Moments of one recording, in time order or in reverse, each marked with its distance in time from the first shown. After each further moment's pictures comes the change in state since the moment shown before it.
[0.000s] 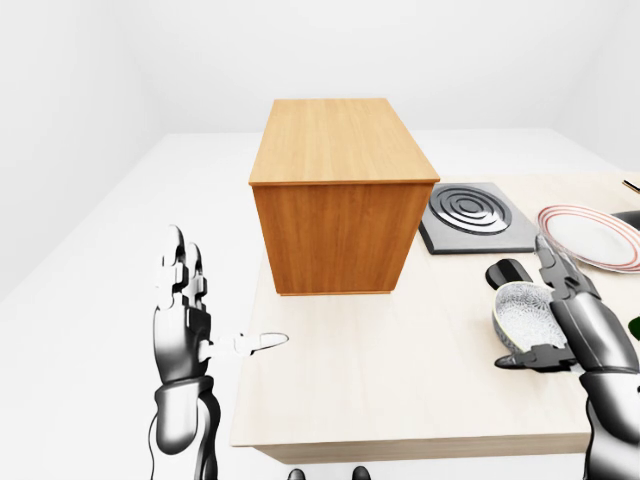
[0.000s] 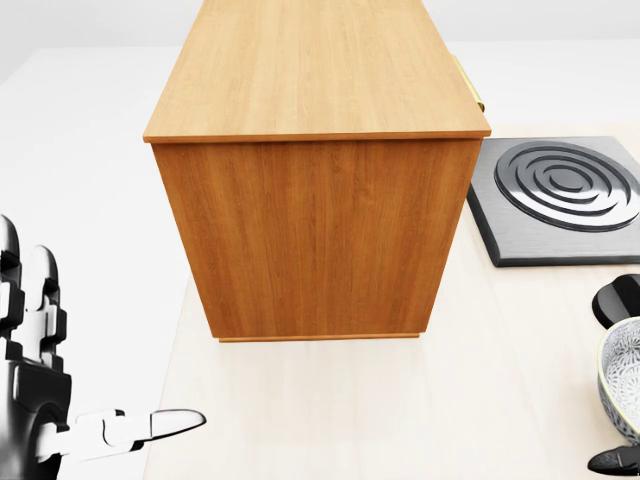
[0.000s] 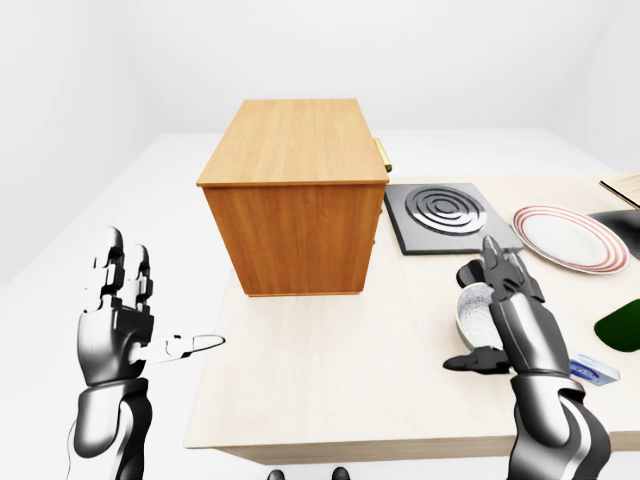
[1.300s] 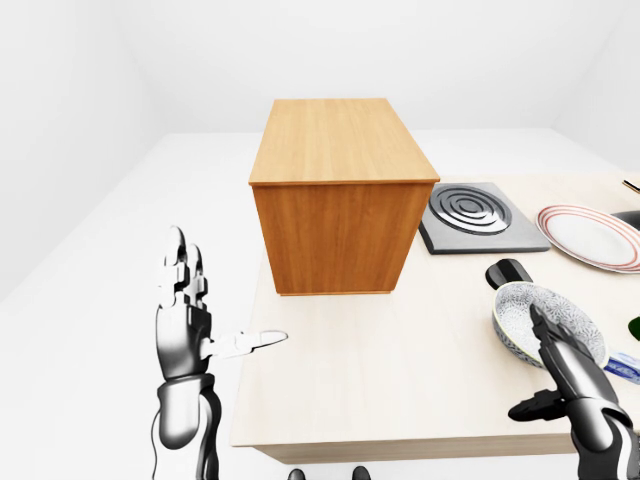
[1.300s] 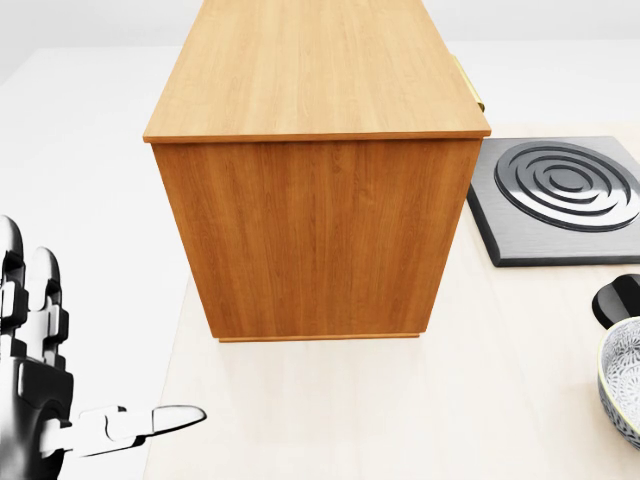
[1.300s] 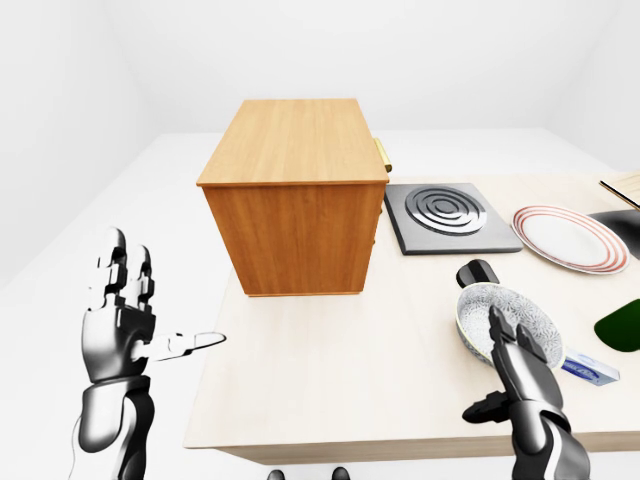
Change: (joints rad) left arm -0.015 0.002 0.005 0.032 0.005 0.000 0.009; right arm 0.056 -0.086 0.019 0.479 -0.204 0.000 -0.155
